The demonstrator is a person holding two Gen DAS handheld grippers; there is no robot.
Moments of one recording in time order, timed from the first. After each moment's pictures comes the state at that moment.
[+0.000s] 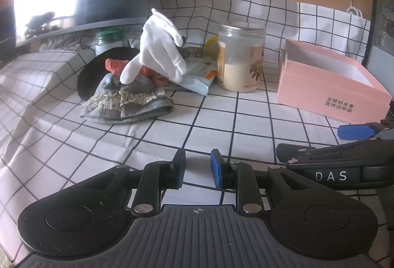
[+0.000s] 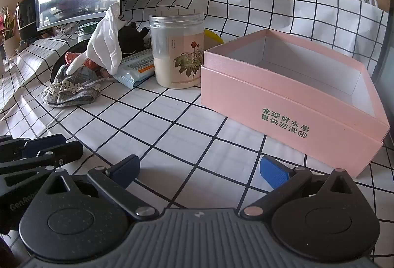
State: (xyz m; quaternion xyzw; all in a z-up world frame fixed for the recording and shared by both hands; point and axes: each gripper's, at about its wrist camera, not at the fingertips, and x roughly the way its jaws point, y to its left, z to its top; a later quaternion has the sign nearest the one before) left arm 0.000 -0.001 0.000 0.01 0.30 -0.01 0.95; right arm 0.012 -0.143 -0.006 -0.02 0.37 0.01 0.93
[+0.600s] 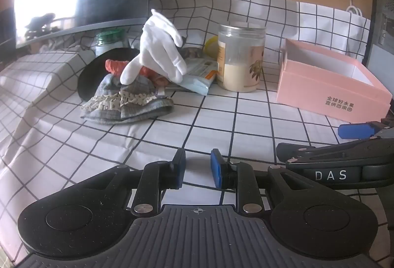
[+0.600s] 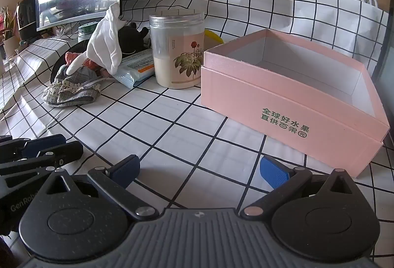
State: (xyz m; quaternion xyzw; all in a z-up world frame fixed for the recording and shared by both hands) left arm -0.002 0.002 0.001 0.01 0.30 -0.01 0.95; right arm 0.011 -0.143 -0.006 -0.02 0.37 0.01 0.93
